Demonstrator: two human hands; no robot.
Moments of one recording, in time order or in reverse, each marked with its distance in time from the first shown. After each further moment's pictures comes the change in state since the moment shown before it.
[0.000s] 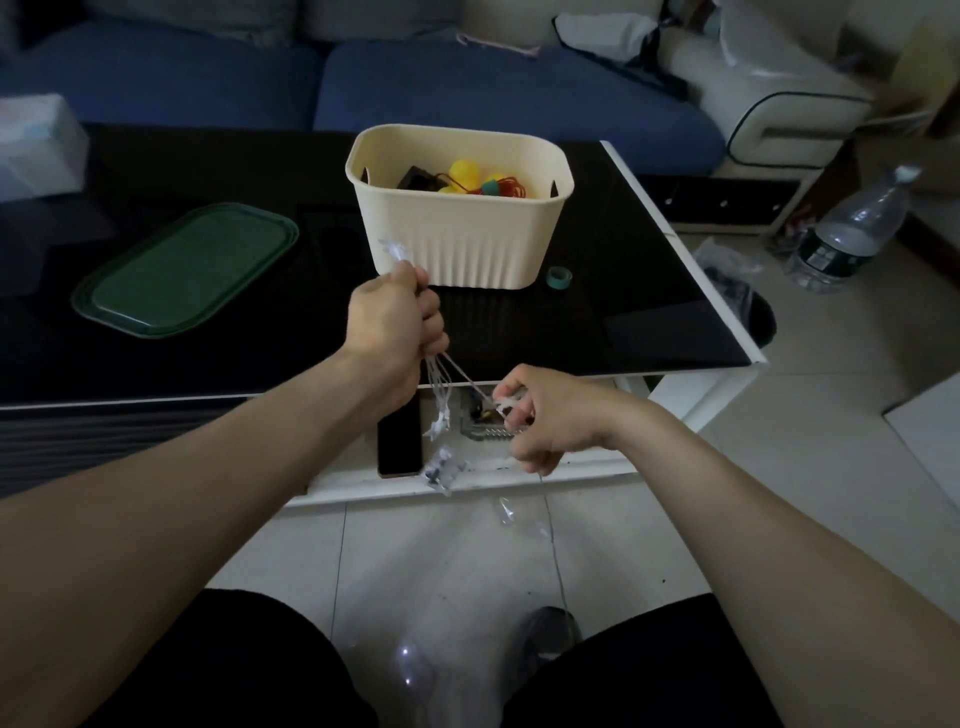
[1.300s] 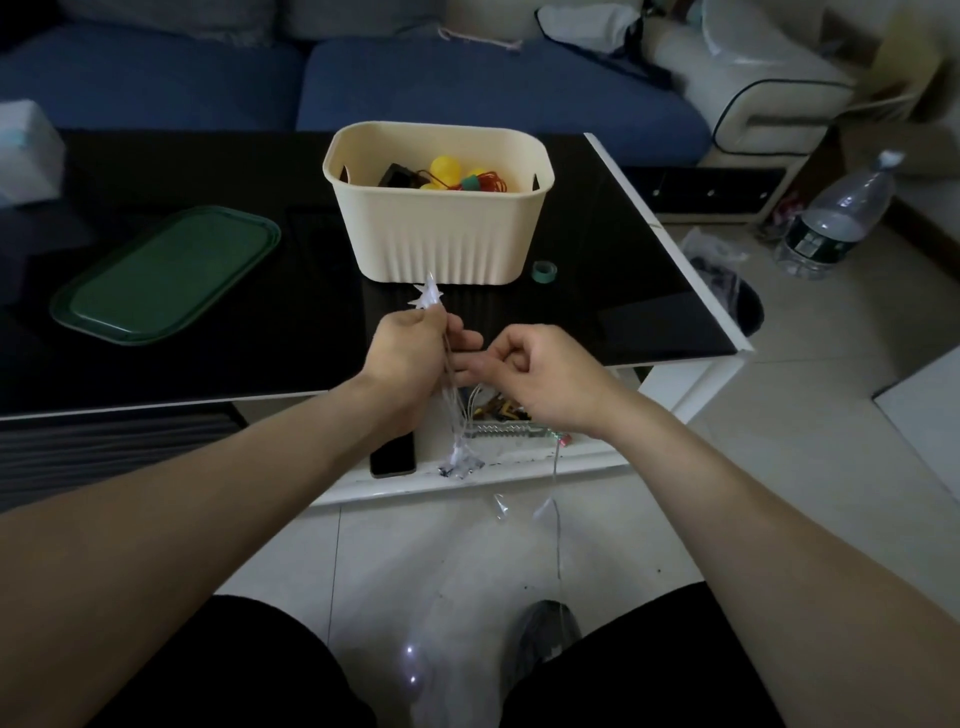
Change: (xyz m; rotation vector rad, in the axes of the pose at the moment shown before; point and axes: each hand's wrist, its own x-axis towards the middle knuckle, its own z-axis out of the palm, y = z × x) left_hand -0.007 -0.029 0.010 0.210 -0.071 -0.098; right_hand -0.006 -0.003 0.001 0.075 0.409 -0.389
